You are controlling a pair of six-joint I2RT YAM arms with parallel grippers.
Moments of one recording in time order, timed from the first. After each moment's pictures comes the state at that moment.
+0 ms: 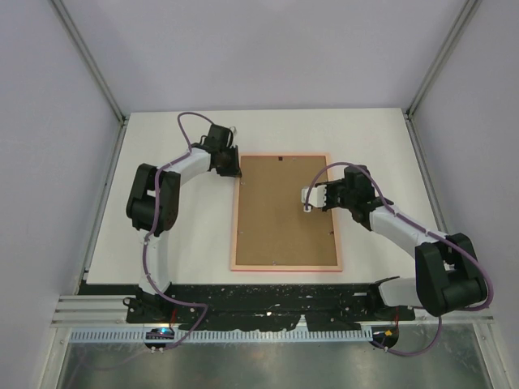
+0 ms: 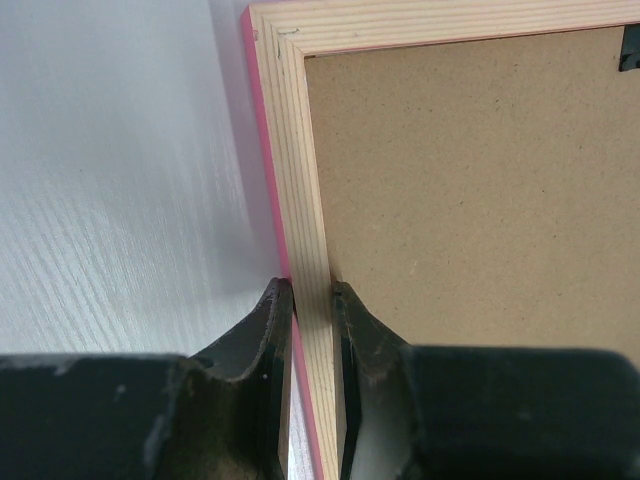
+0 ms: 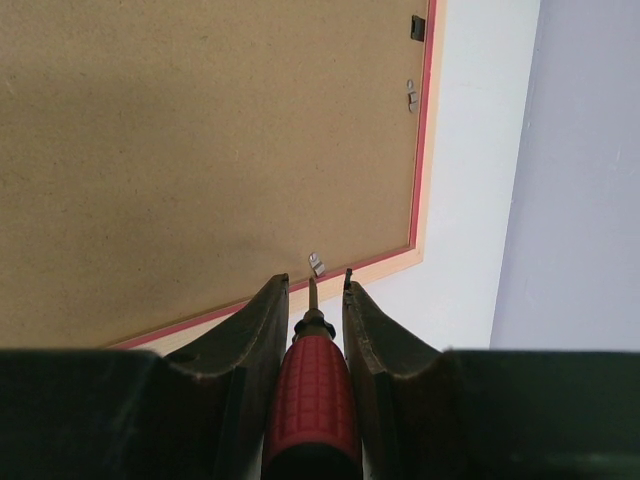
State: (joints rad) left arm -0.34 2.10 1.50 -0.34 0.16 -0.34; right arm 0.28 1.32 0.65 0.03 -0.37 -1.35
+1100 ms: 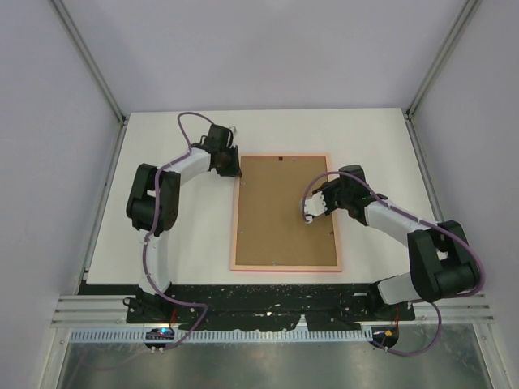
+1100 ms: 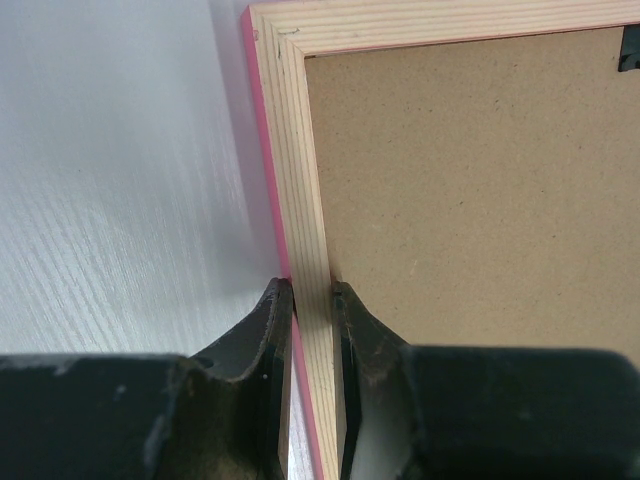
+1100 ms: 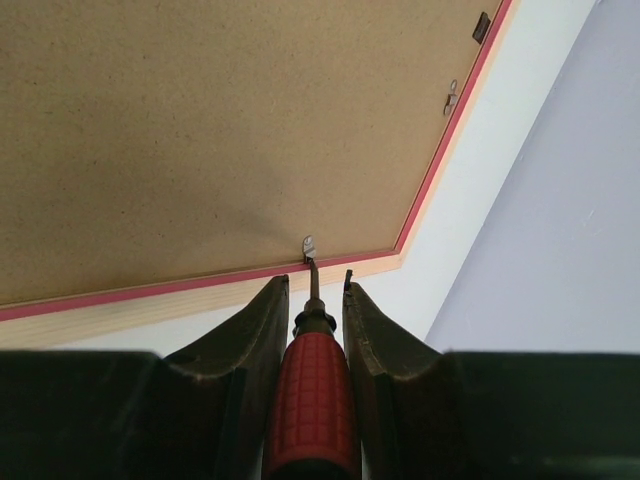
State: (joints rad) left arm -0.34 2.10 1.50 -0.34 0.16 -0.34; right arm 0.28 1.41 0.67 -0.01 -0.28 -1.70
